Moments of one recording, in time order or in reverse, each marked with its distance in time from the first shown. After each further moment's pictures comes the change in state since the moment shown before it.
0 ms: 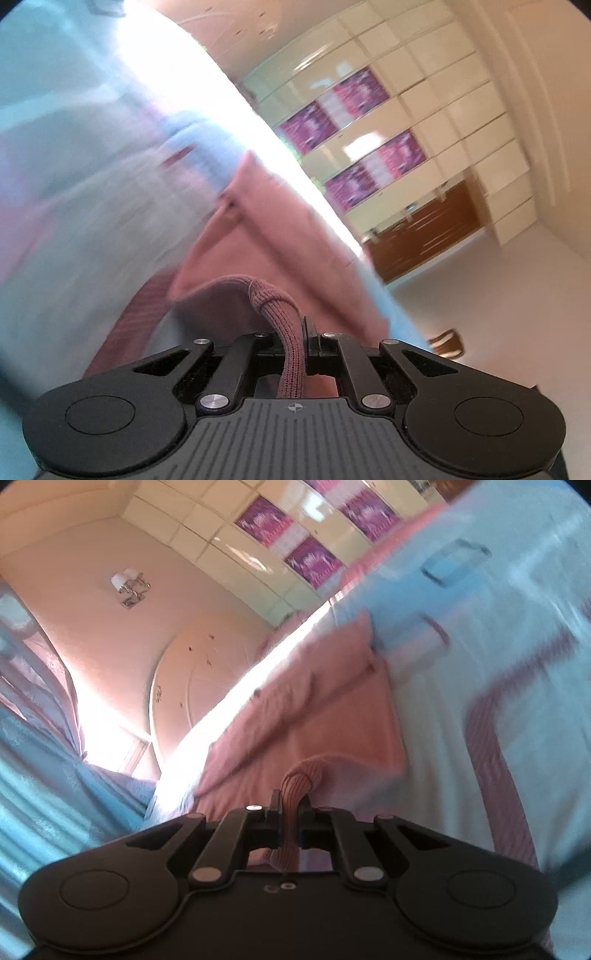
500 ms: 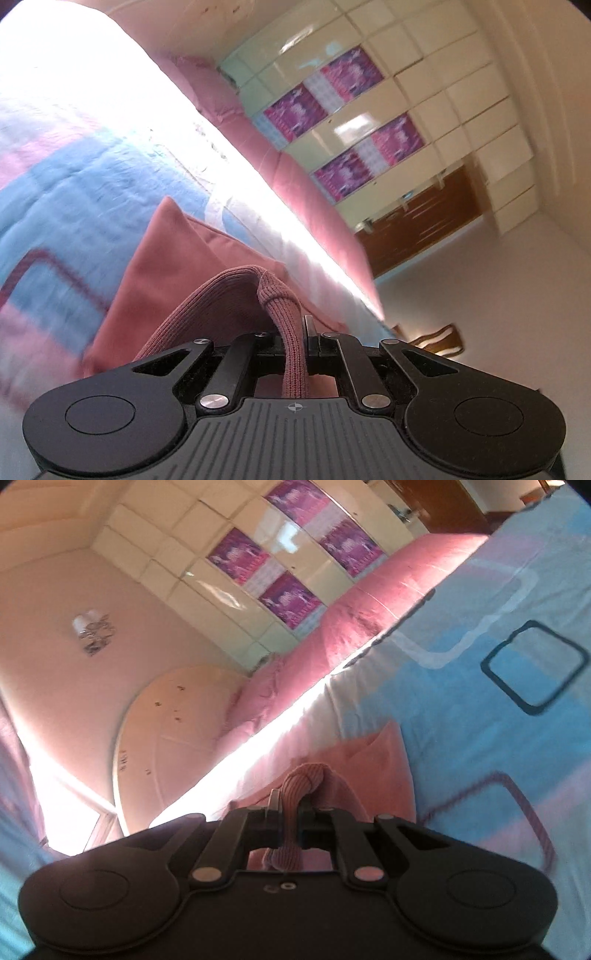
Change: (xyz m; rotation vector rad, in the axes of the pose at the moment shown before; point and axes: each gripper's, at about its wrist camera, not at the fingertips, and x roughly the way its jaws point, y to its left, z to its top) left arm 0.215 -0.042 0.144 0.038 0.094 0.006; right arm 0.157 -0.009 0.166 0.057 -0.095 -0.093
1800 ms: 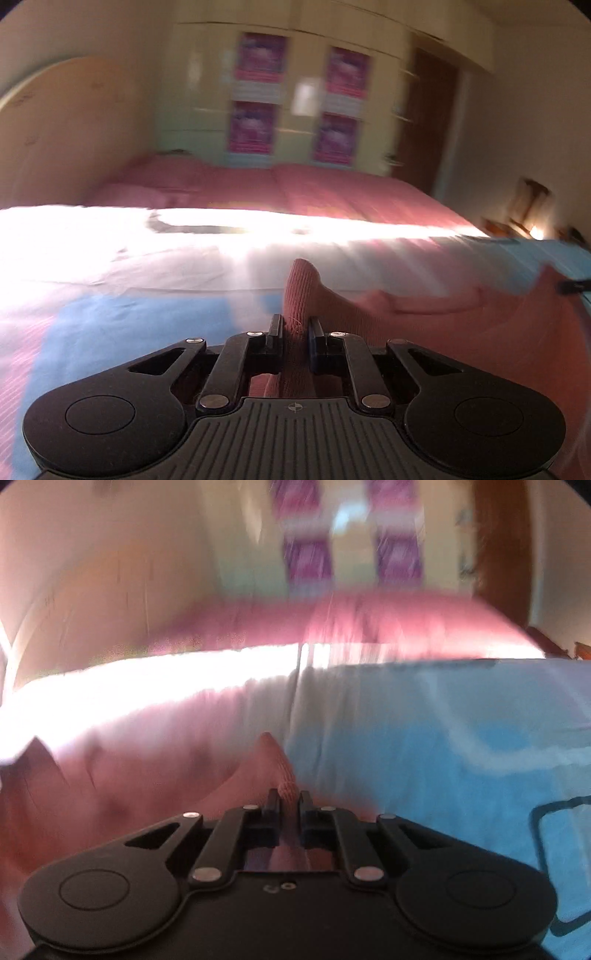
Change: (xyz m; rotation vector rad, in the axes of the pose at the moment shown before) left arm 0.104 -0.027 0.042 0.695 -0.037 0.272; right arm 0.132 0.022 0.026 -0.540 0.078 -0.272
